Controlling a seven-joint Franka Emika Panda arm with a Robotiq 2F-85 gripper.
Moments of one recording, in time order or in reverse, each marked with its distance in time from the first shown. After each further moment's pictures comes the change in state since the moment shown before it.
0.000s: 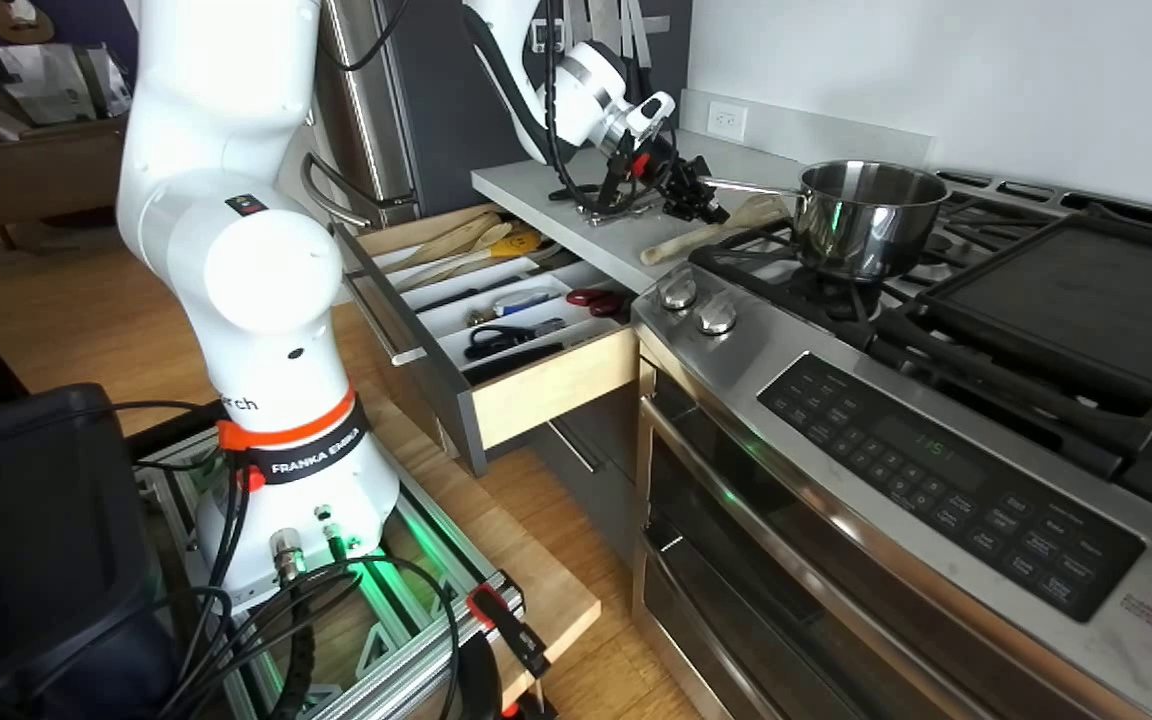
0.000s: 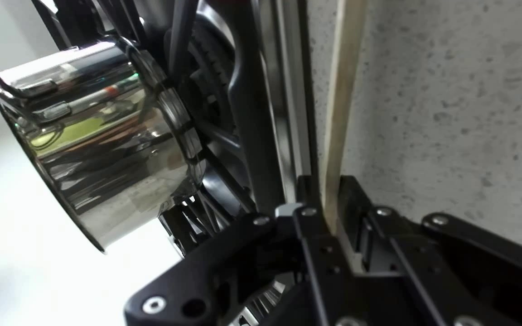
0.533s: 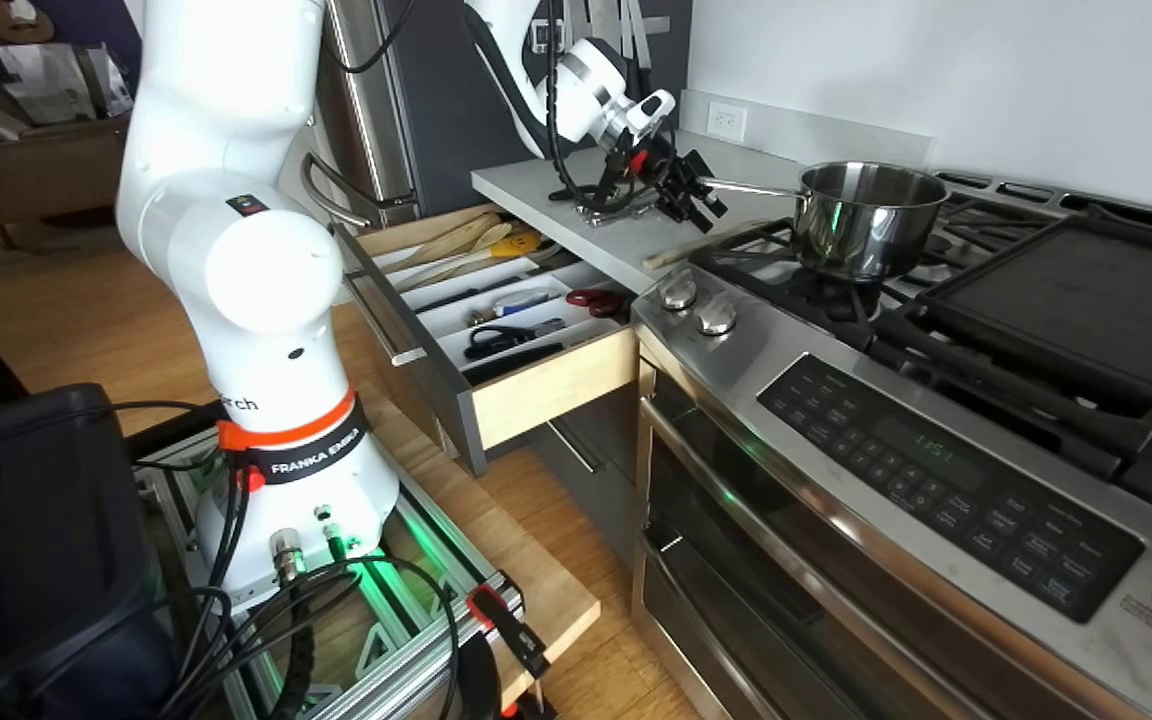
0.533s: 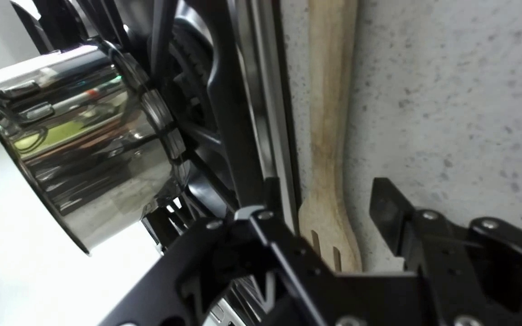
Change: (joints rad) arm 0.005 0.009 0.007 0.035 0.068 0.003 -0.030
